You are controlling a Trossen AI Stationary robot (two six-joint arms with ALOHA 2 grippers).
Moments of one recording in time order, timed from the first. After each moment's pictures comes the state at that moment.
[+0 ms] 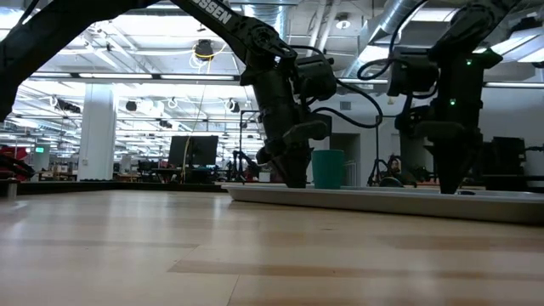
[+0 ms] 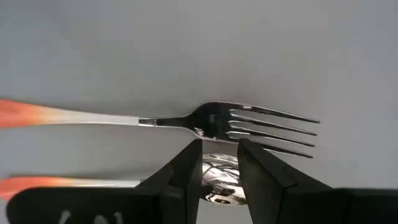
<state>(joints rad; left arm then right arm) 0.19 2.23 1.71 -0.71 0.07 -0.14 -0.25 1.32 0.63 -0.70 0.05 0.54</state>
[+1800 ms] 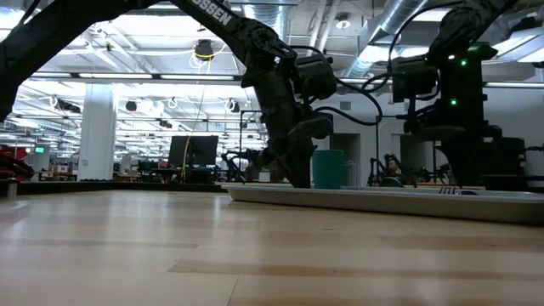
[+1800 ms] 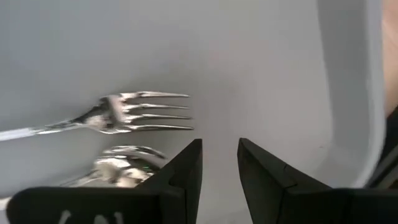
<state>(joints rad) 0.20 2.23 1.71 -0.68 0.10 -0.16 -0.40 1.30 0.68 -0.94 0.16 0.57</state>
